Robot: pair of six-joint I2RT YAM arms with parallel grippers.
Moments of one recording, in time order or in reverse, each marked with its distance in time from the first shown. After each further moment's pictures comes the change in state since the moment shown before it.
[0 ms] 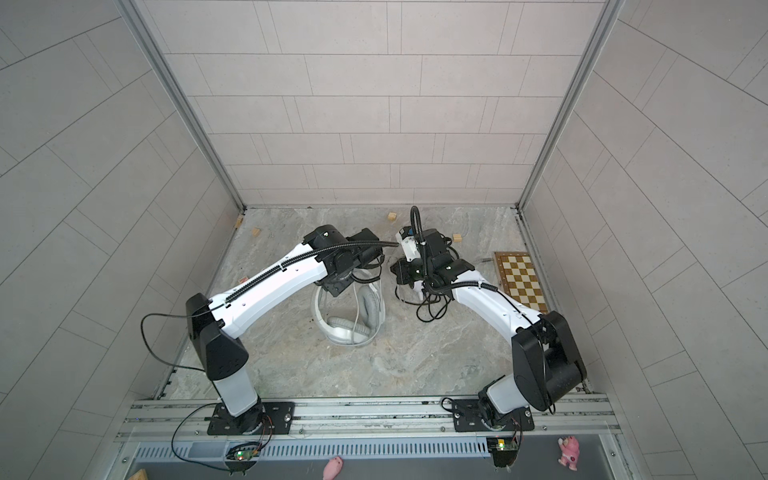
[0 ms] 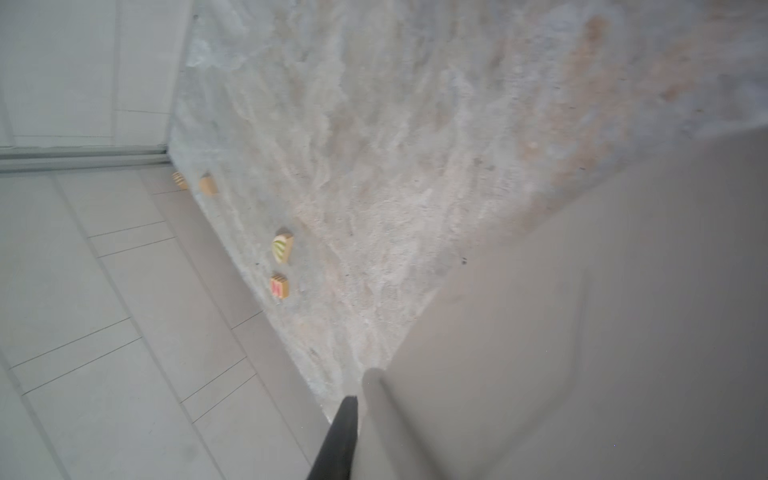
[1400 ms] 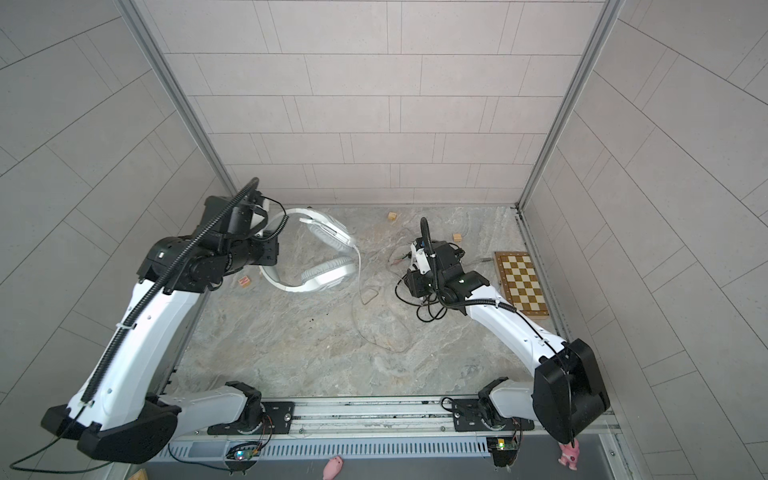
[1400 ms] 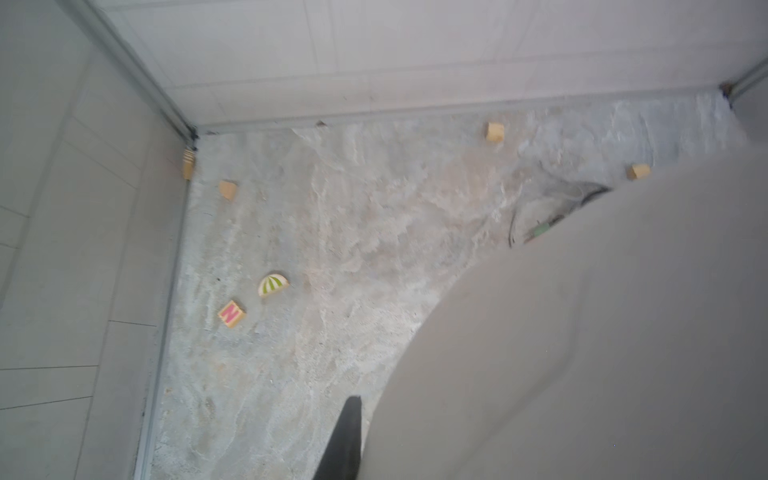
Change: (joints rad) left arm 0.496 -0.578 -0.166 0.405 0.396 -0.093; right arm -0.003 -0.202 -0.120 -0.180 0.243 -0.080
